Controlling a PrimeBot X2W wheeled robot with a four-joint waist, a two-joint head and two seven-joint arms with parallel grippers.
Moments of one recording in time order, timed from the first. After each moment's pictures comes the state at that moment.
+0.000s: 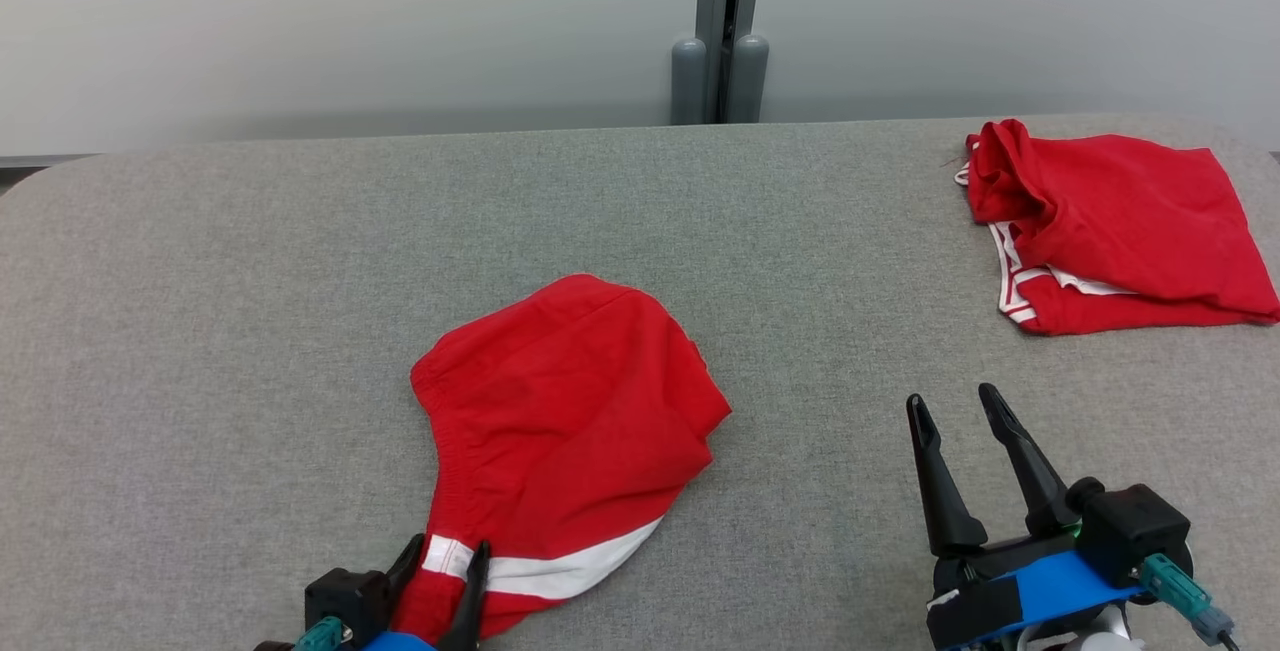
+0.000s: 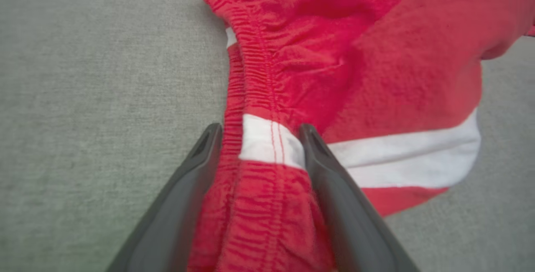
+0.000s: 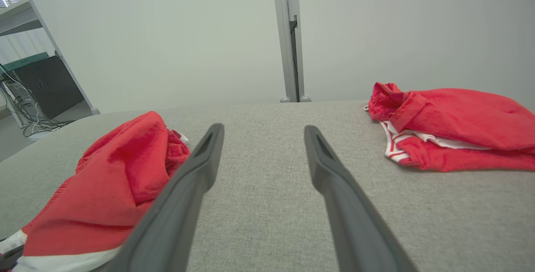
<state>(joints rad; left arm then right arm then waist) -0.13 0.19 -0.43 0.67 -0.46 -0.13 -0.26 -0.06 -0.05 0.10 0.18 0.20 0.13 -0.26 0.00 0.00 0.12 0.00</state>
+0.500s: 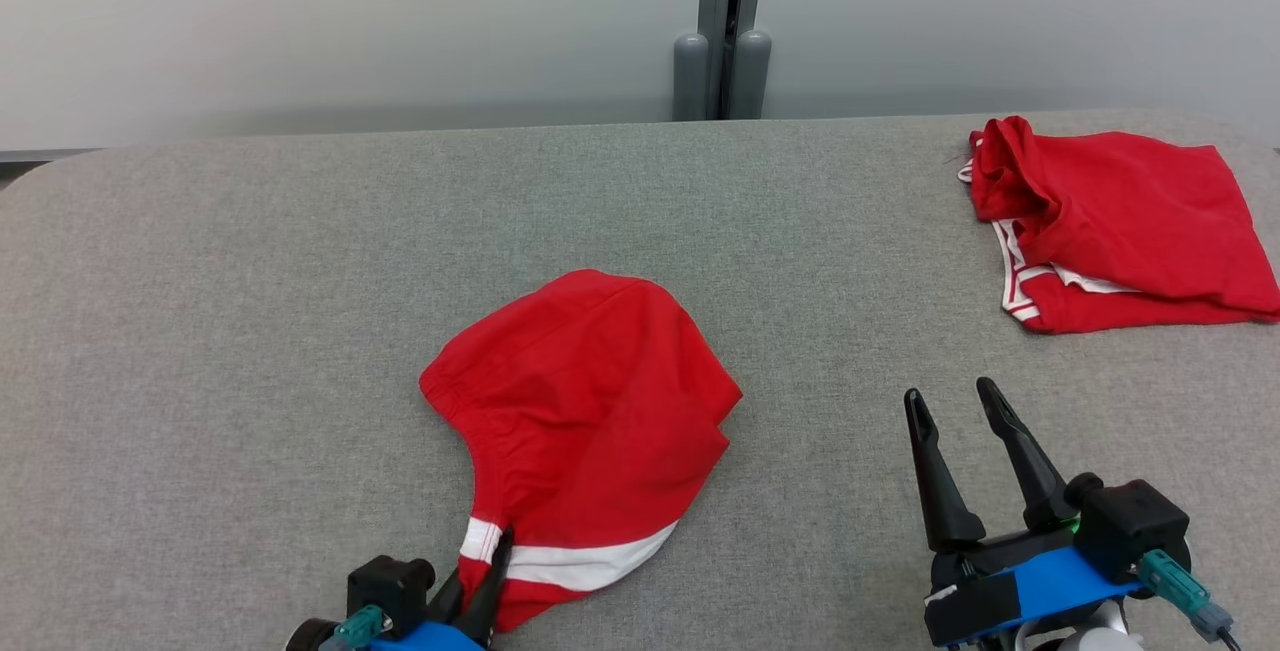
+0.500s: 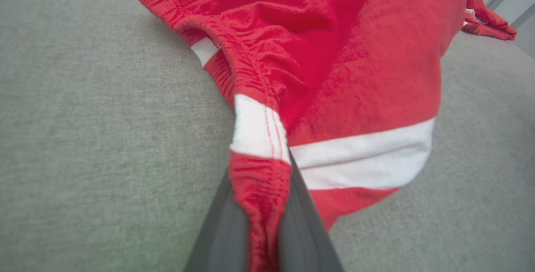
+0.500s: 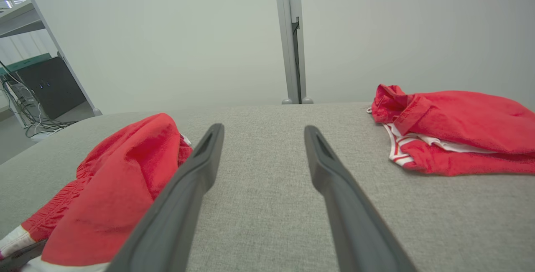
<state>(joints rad) -0.15 0.18 -0.53 0.64 -0.49 -0.13 -0.26 -0.07 -0.05 0.10 0.18 0.20 0.13 -0.26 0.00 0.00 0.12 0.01</state>
